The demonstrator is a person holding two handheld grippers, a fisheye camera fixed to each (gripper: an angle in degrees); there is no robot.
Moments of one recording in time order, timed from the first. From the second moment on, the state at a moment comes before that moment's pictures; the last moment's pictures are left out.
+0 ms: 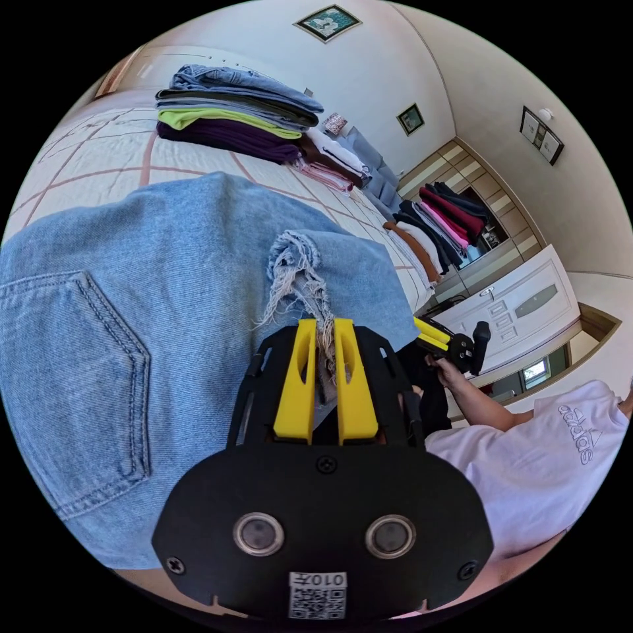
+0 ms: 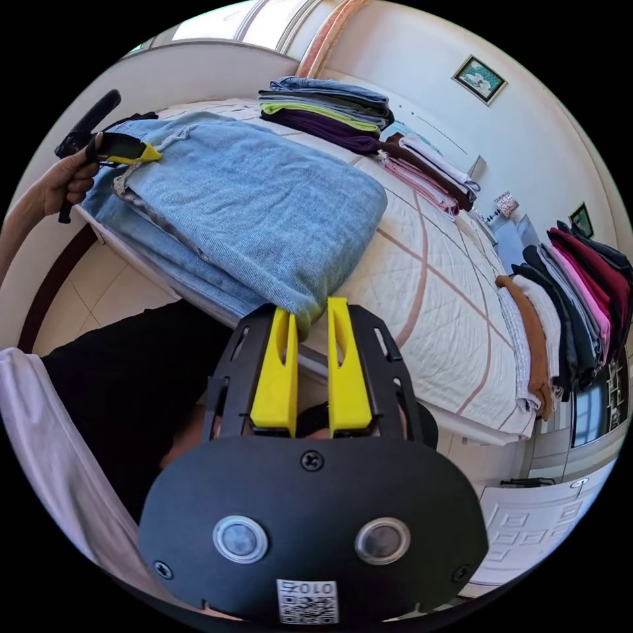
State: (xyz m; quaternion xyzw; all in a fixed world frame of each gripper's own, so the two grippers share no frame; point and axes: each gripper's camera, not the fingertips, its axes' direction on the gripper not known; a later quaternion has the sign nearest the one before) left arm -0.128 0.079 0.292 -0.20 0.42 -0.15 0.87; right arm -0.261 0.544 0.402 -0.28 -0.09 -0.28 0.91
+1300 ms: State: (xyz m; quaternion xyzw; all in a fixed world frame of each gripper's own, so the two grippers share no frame) left arm -0.451 0.234 0.032 0.02 0.23 -0.54 0.81; right arm -0.386 0.432 0.492 -0.30 -0.35 -0.30 0.84
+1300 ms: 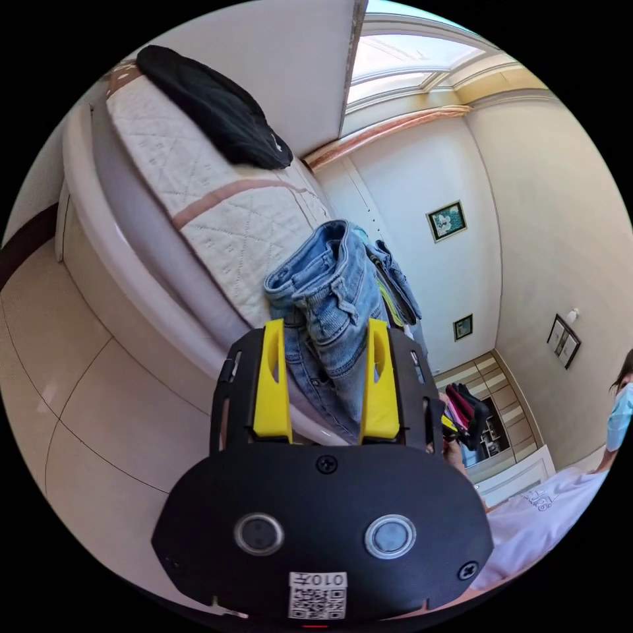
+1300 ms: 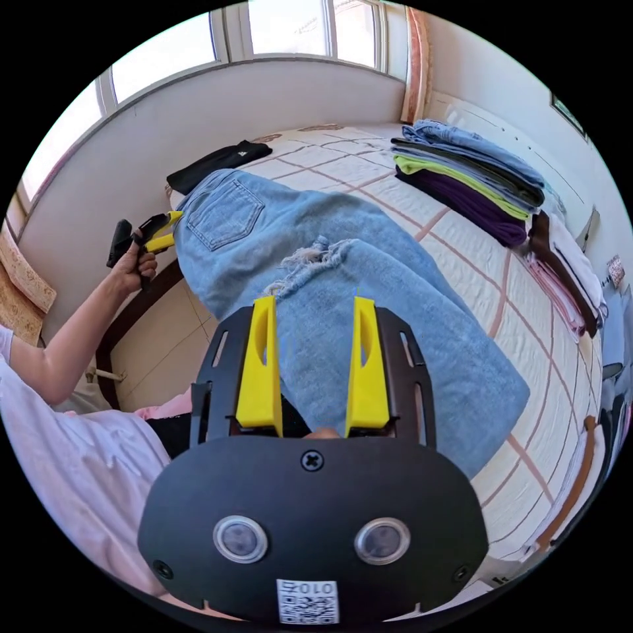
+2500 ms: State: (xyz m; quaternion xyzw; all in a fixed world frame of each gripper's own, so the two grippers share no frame) left arm -0.457 0.200 0.001 0.01 0.03 -0.48 0.88; right arm -0.334 0.428 0.519 -0.33 -0.34 -0.25 0.85
